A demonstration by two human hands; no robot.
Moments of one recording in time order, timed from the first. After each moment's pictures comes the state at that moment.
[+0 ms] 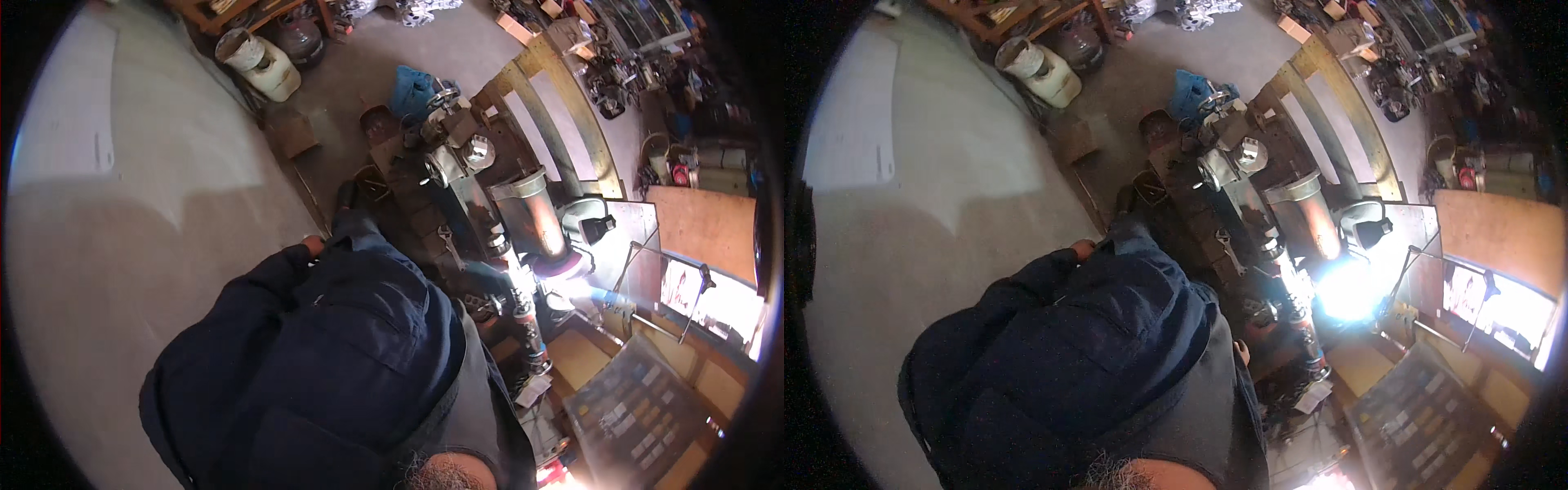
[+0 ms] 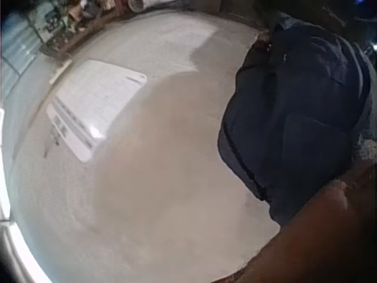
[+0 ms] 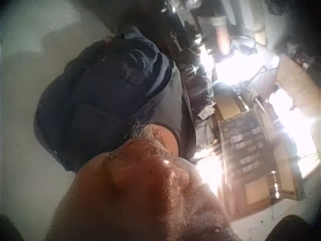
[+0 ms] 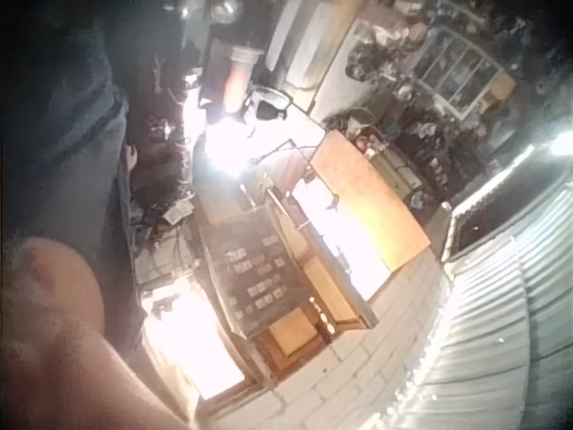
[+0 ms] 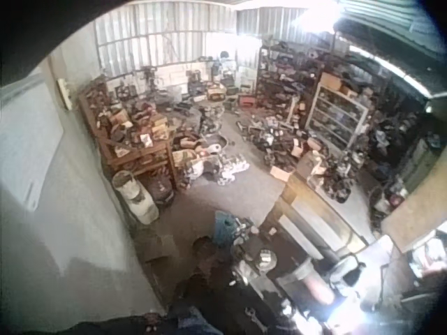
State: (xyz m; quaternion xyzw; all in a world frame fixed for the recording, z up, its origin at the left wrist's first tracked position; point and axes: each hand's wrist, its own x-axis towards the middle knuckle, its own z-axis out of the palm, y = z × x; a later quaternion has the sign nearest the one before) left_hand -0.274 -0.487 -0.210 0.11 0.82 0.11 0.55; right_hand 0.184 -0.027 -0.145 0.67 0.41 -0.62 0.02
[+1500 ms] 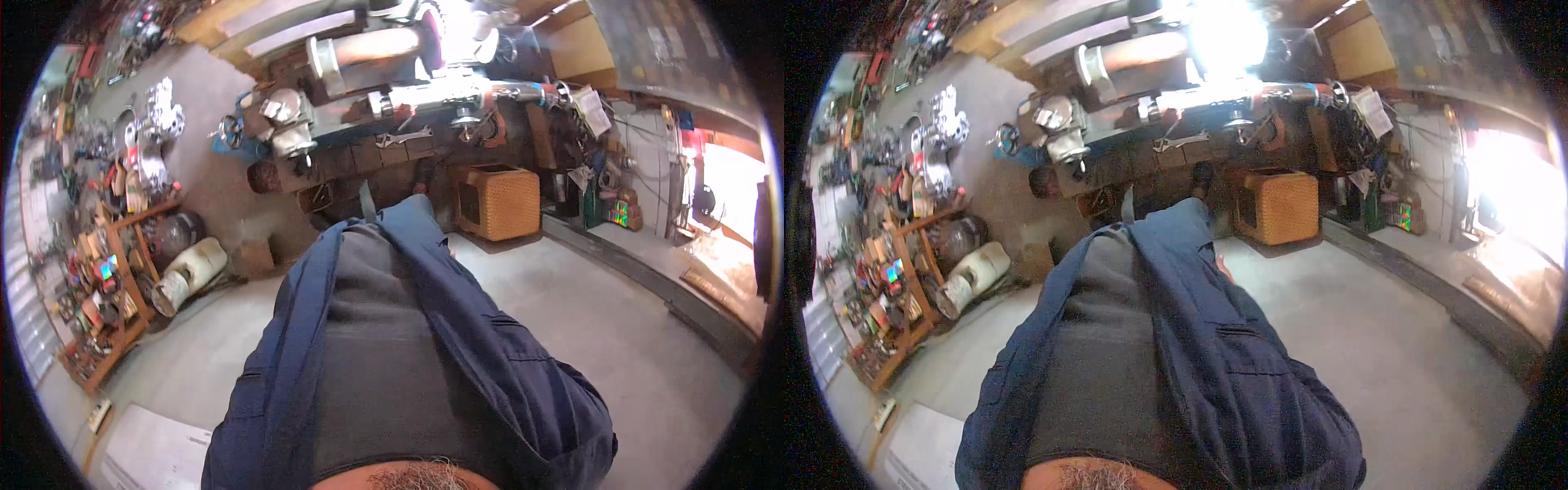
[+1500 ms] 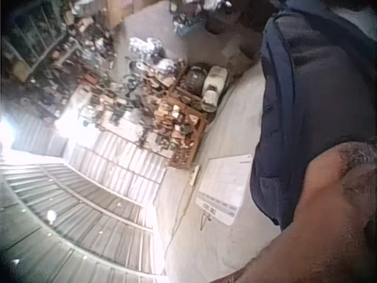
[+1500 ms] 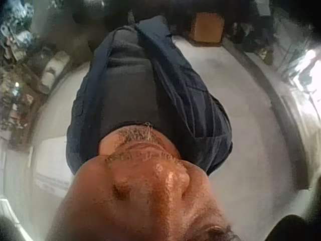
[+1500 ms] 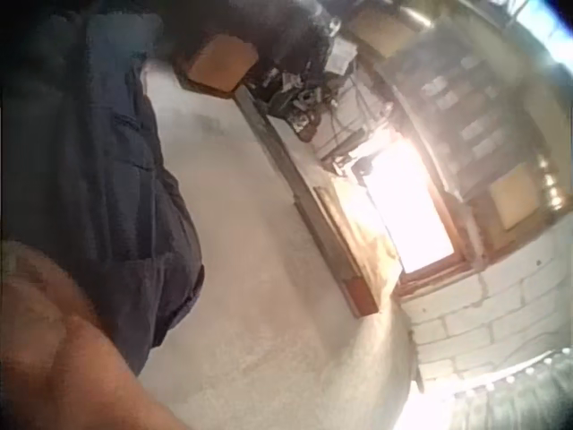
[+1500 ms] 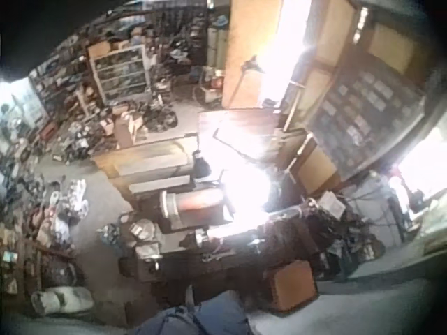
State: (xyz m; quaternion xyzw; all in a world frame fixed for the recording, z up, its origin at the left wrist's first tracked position) left_hand -0.413 -0.358 -0.125 0.10 0.78 0.14 0.61; right_hand 0.112 -0.282 -0.128 0.71 0.46 -0.51 0.17
